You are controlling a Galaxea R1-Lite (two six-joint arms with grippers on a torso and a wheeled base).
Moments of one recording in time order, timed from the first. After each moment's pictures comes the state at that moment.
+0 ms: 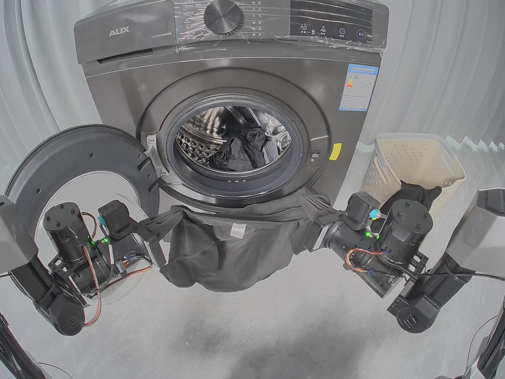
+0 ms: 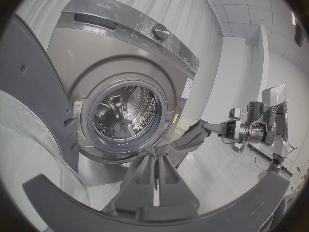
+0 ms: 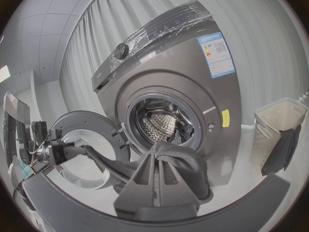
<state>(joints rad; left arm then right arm) -0.31 1.86 -0.33 -1.54 -0.36 -0.09 0.68 2.04 -0.61 -1.54 -0.15 0.19</state>
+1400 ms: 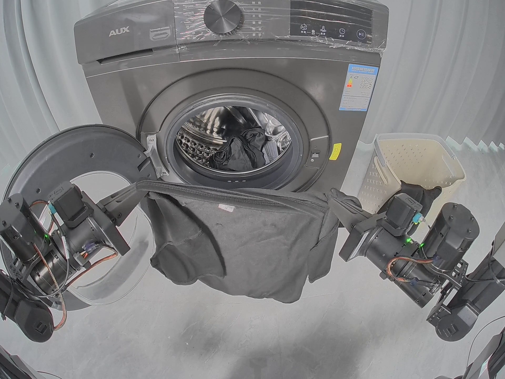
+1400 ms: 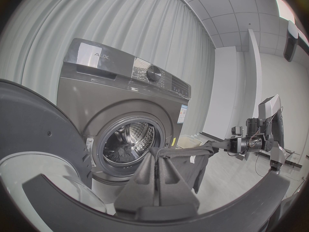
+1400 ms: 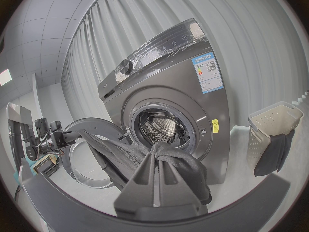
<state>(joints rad) -0.26 1.60 -0.27 -1.54 -0.37 -0.09 0.68 1.83 -0.41 -1.54 -0.14 0.20</state>
